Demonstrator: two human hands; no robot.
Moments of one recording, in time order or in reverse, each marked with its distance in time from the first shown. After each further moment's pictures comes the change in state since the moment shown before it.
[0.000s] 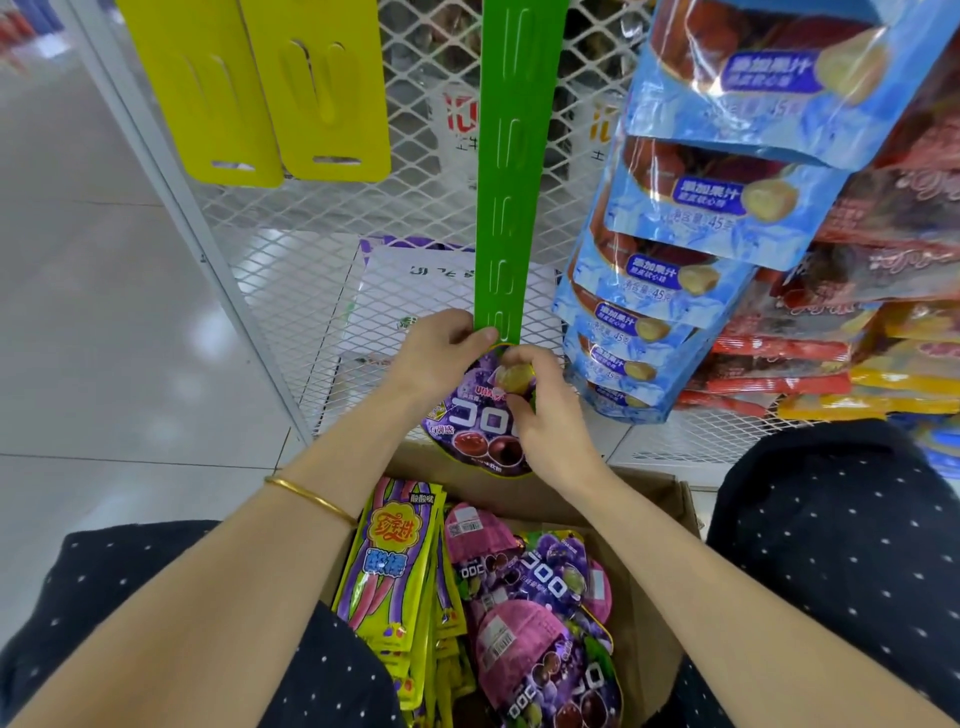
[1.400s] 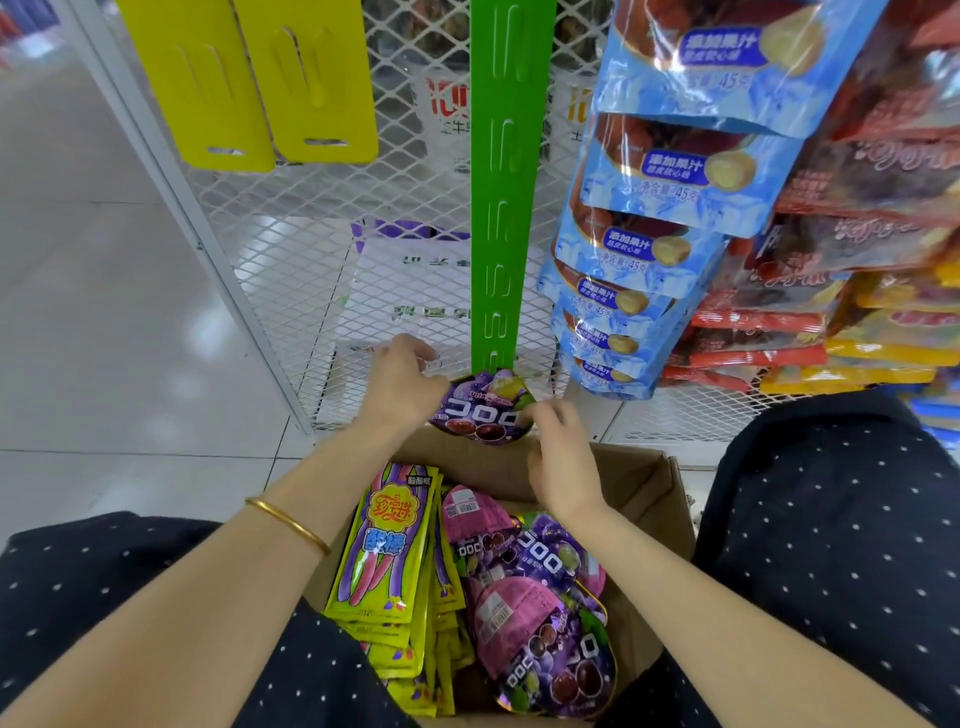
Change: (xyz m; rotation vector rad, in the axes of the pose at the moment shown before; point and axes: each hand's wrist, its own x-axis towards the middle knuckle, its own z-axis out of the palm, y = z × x) left_hand -0.028 -0.035 0.001 0.216 0.117 -0.200; right_hand -0.049 0.053 0.007 -0.396 -0.030 0.080
